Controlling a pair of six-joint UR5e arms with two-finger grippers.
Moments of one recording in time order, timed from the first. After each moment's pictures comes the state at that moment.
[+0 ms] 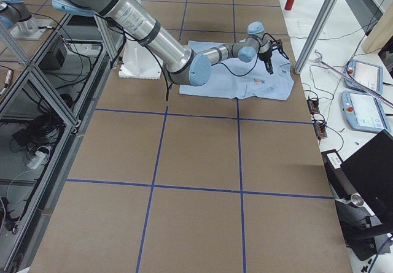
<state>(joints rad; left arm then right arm) -1.37 -1.80 -1.54 -1.94 -2.28 -0.19 0.79 -0.53 0.84 -0.97 1.66 1.06</state>
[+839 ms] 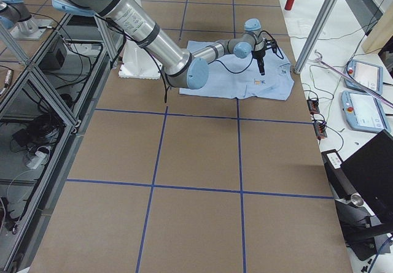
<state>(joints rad) -1.37 -1.82 -1.54 -1.98 -2.27 -0.41 0.77 -0.59 0.99 -1.14 1.76 1.03</state>
